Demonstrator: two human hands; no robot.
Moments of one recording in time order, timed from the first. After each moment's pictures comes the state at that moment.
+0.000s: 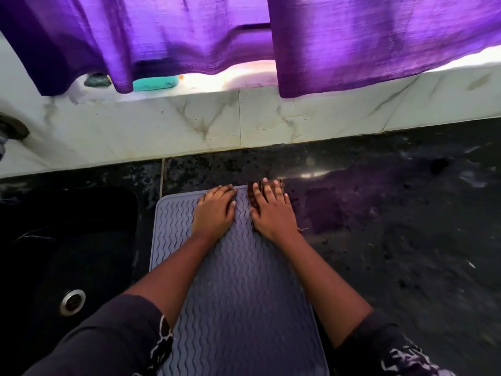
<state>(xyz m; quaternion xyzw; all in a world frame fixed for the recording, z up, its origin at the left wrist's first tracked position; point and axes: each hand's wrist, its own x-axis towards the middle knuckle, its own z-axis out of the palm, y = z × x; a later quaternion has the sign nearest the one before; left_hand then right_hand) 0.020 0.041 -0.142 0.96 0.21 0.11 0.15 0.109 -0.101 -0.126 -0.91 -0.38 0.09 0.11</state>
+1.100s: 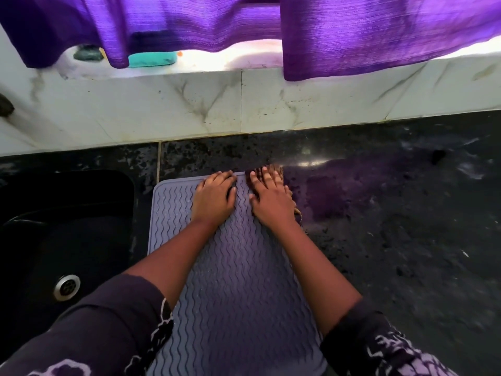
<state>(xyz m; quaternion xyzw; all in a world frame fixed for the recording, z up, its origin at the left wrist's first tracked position) 0.021 0.040 -0.143 0.96 0.22 0.12 0.14 0.099 -0.094 -0.115 -0.93 -0.34 0.11 0.11</state>
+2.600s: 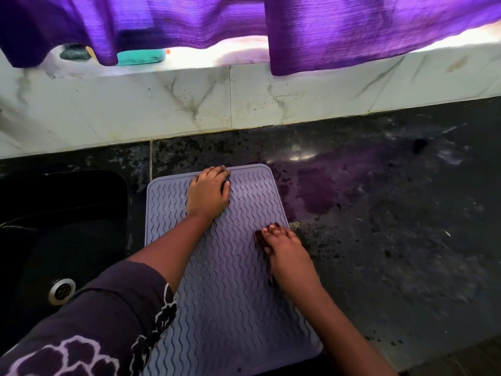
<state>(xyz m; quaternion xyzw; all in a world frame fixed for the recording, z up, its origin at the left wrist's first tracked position) 0.021 0.040 -0.141 0.96 0.21 0.10 0.14 0.002 -0.189 -0.106 -0.92 -0.31 0.18 0.16</state>
